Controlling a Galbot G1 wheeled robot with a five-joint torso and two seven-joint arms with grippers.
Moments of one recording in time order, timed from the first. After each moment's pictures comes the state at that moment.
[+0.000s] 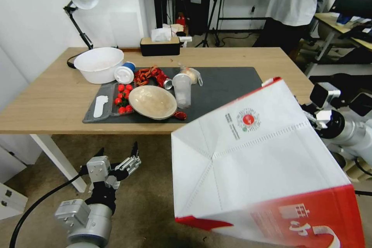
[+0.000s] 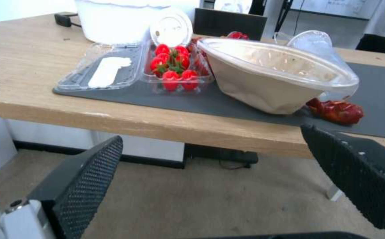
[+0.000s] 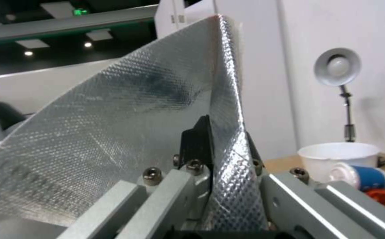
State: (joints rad) left arm 1.88 -1.36 -0.44 -2.50 -0.31 0.20 -0.31; right arm -1.03 0.56 0.48 1.91 1.44 -0.16 -1.09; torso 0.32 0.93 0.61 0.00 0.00
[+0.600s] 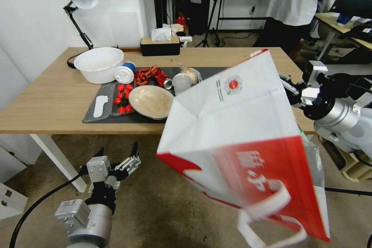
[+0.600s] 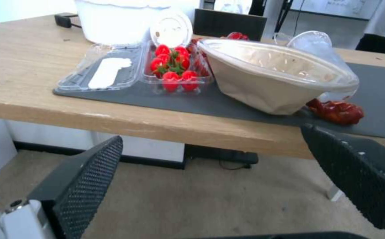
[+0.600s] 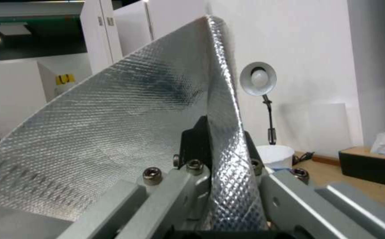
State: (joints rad) left arm 1.88 -1.36 -0.44 -2.50 -0.31 0.20 -0.31; right arm -0.98 0.53 0.46 2.00 1.46 -0.12 -0.72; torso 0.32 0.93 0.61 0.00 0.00
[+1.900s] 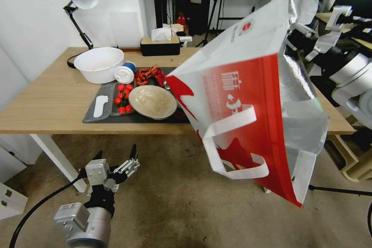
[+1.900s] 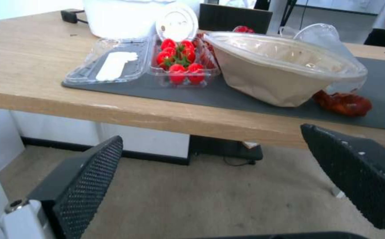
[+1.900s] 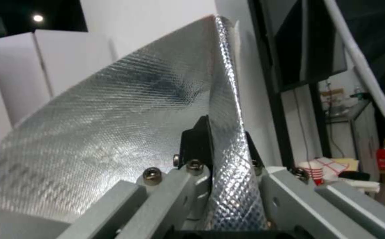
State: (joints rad) left arm 1.91 -1.37 -0.45 -2.50 -0.29 0.18 -0.31; right arm -0.75 0.44 0.47 2.09 1.63 -0.15 -0.14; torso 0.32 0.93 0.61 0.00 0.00
